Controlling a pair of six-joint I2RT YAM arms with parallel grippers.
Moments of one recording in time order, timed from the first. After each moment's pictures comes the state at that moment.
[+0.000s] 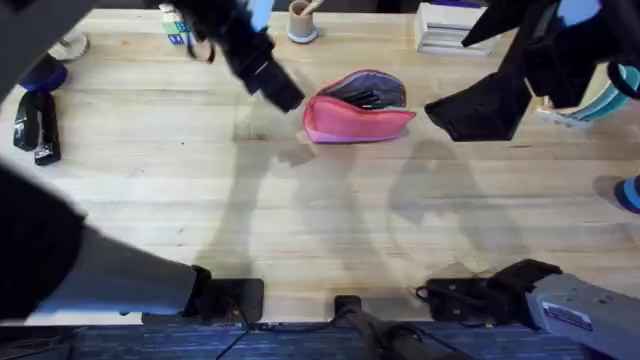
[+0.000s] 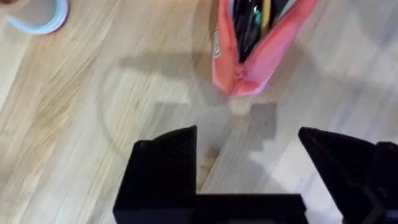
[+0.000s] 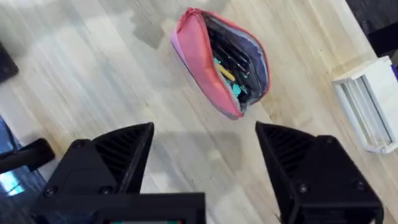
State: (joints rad) left arm -0.15 1.67 1.53 -1.14 0.45 0.86; right arm 0.37 1.21 1.56 -1.29 -0.24 -0.58
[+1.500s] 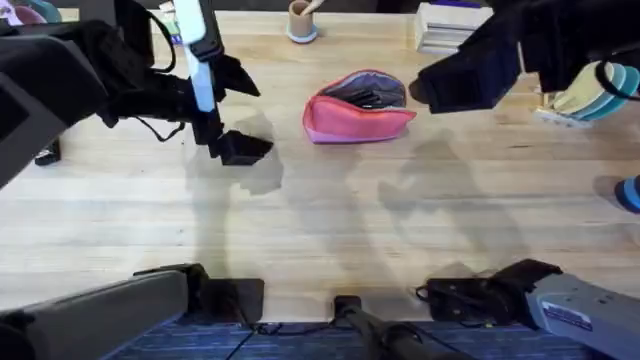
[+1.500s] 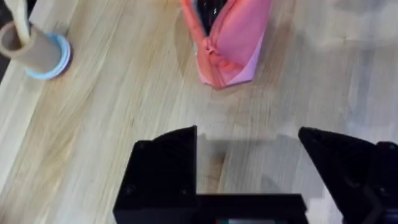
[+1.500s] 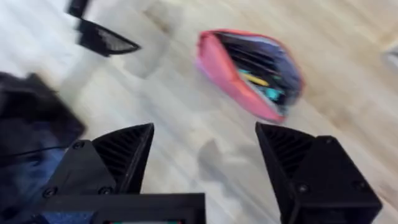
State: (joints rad) left arm 0.13 1.39 0.94 -0.79 0.79 1.32; right arm 0.37 1.21 1.56 -1.25 -0.30 -0.22
